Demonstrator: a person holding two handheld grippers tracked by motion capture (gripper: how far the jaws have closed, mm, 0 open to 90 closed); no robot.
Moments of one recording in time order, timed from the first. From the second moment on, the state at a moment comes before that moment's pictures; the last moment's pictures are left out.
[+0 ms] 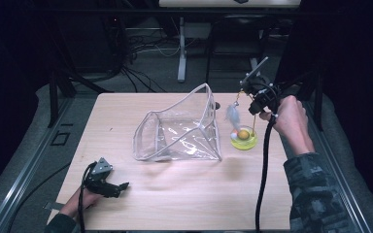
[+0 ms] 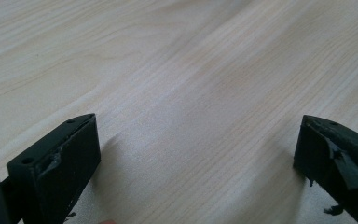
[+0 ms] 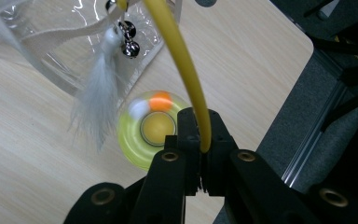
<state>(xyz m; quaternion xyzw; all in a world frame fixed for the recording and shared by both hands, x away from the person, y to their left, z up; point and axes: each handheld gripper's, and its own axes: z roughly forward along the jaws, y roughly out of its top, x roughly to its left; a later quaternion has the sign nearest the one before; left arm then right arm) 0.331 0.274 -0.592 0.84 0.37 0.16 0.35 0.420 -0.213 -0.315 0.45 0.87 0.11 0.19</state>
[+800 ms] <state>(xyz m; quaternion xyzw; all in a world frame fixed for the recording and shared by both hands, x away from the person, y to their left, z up) 0.331 0.275 -0.592 0.85 0.37 0.15 0.35 0.421 -0.203 -0.278 0.44 0.87 0.12 0.21</state>
